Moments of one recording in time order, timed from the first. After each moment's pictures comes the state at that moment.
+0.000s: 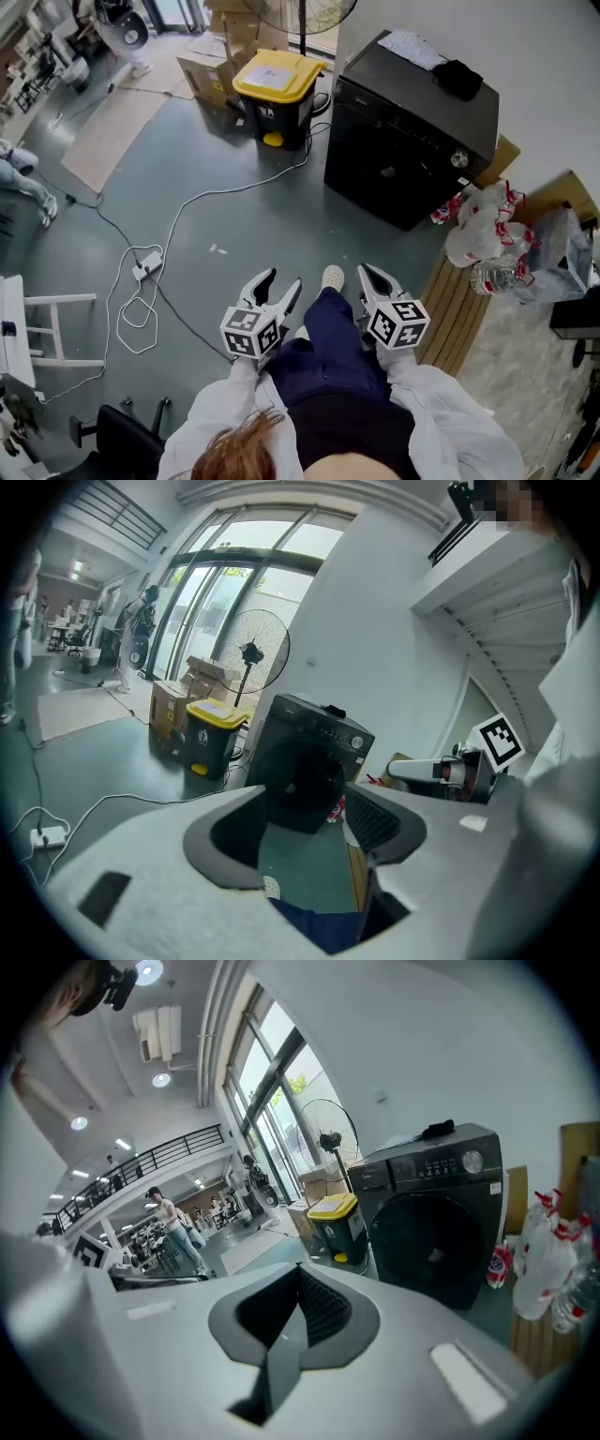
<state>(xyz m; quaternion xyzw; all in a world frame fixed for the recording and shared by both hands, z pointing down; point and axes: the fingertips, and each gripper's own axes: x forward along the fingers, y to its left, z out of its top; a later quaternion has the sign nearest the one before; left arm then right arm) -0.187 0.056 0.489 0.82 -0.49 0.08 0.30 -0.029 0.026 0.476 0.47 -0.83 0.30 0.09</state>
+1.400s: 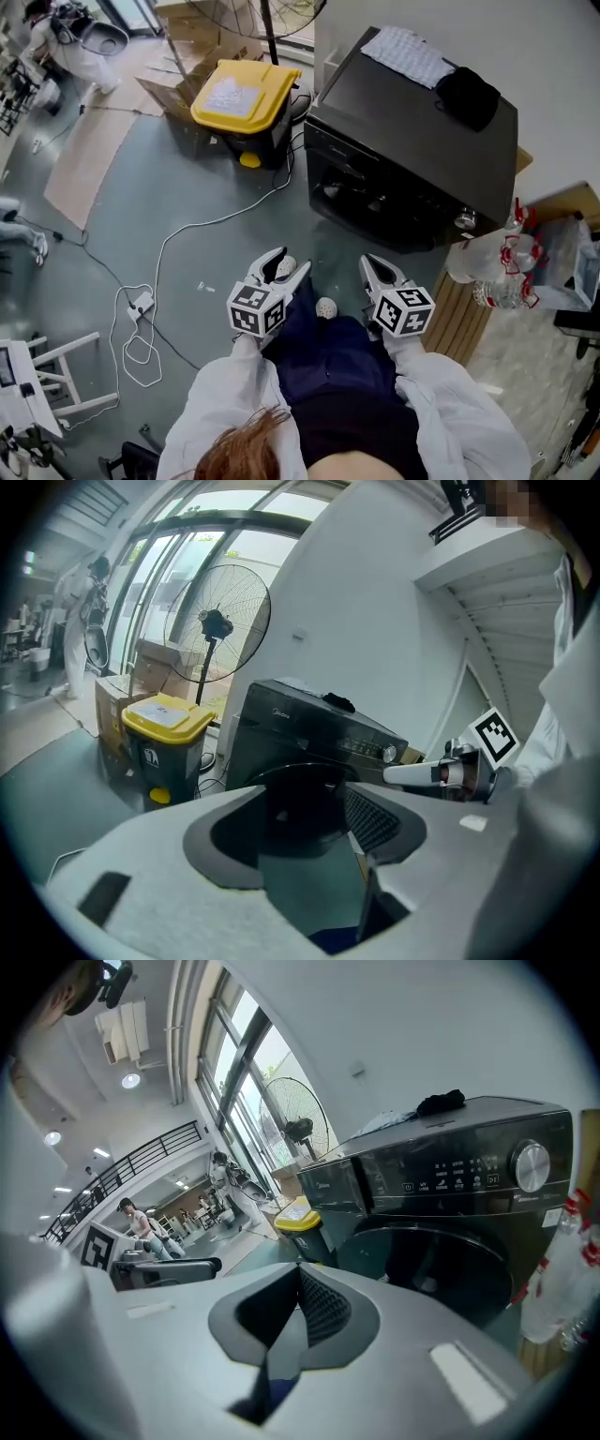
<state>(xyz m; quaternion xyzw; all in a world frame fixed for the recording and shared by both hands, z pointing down) -0.102 -0.283 0.530 0.85 -0.41 0.12 0.29 0.039 -0.281 0.531 0.48 -0.80 0.35 0.10</state>
